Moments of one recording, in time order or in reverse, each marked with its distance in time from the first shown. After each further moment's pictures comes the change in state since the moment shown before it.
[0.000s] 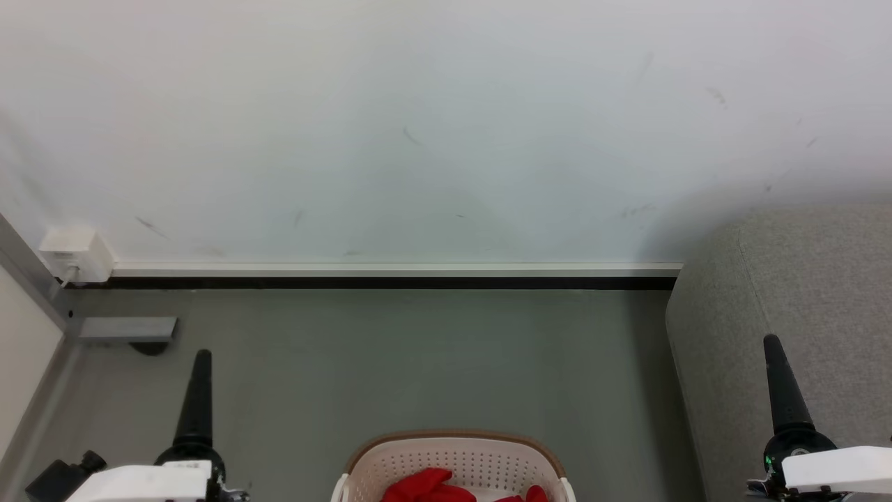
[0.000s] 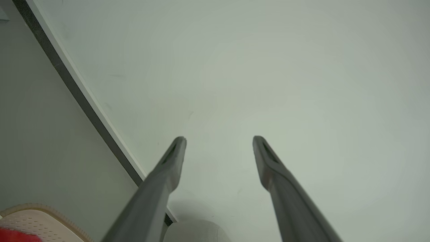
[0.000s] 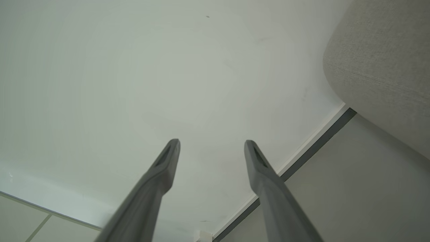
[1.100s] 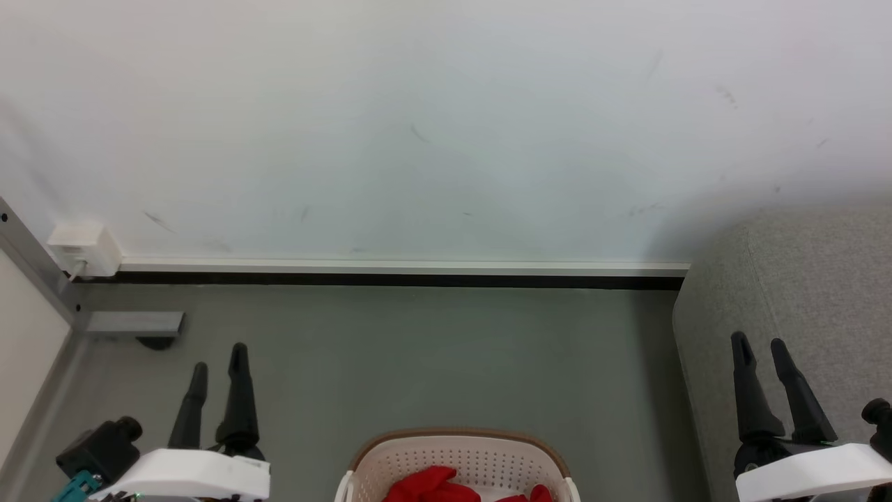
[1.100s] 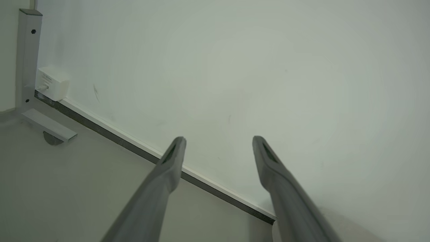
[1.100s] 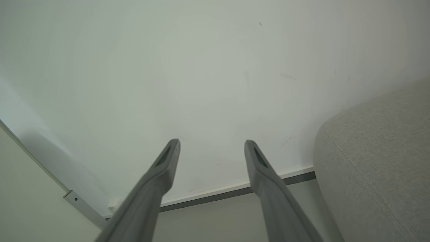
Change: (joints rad) left arm -0.008 0.004 -0.058 -0.030 0.655 0.095 -0.103; right arm -0.010 -0.054 0.071 -0.008 -0.569 0.000 -0.103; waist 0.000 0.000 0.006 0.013
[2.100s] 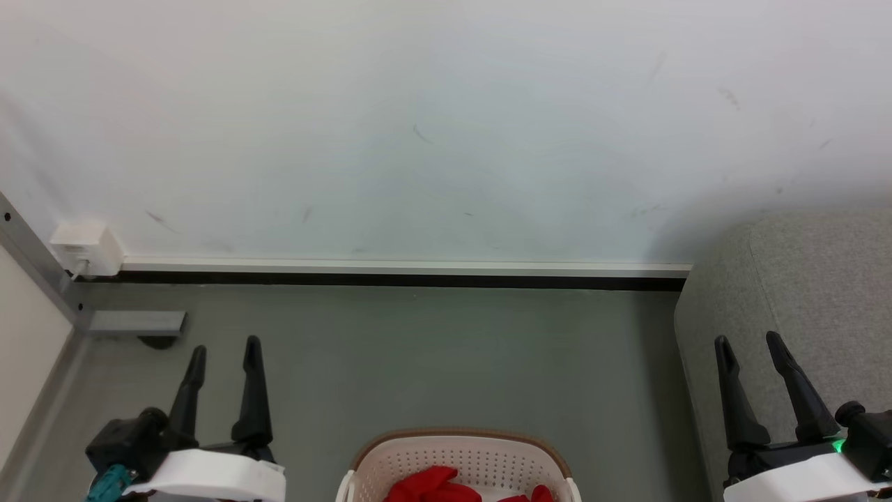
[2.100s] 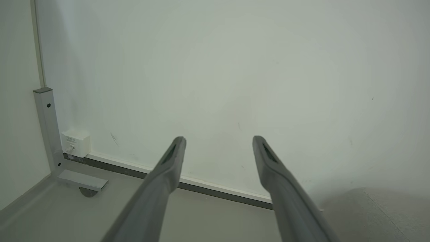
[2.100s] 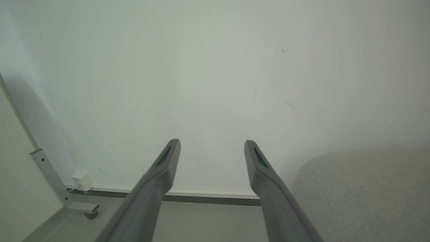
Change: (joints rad) left arm 0.001 0.003 -0.018 -0.023 0.310 0.013 -0.070; right arm 0.002 -0.022 0.020 -0.002 -0.291 0.000 -0.071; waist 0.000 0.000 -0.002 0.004
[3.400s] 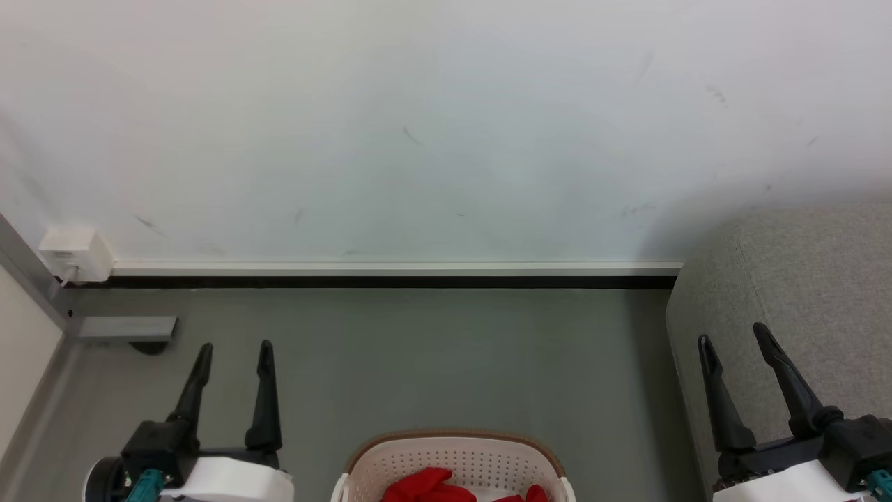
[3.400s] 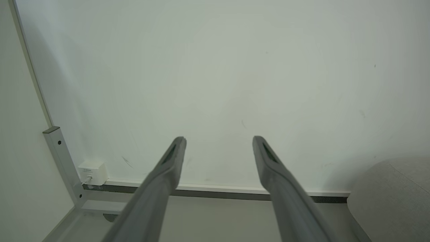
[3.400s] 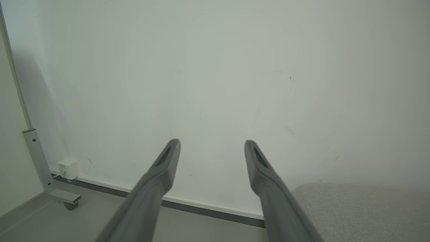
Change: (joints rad) left arm 0.000 0.003 -0.012 0.022 0.226 0.016 -0.059; right arm -0.002 0.003 0.015 -0.023 -0.186 0.000 -0.058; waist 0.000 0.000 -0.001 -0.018
